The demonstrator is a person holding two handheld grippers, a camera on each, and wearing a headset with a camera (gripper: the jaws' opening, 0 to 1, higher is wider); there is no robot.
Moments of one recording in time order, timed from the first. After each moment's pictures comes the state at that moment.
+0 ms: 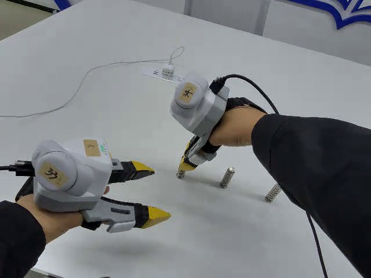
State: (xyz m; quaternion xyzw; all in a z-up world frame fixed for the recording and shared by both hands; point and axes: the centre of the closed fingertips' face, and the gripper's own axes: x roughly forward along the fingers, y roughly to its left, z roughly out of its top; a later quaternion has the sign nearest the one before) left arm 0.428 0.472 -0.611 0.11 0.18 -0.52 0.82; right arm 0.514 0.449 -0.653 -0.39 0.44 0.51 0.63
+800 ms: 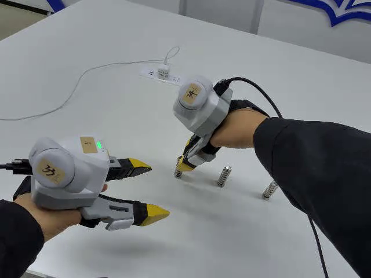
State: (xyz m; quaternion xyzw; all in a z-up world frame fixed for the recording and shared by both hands) left arm 0.429 0.470 -0.606 0.11 0.19 -0.52 0.83; right arm 0.515 0.443 -0.641 -0.36 0.42 0.50 0.67
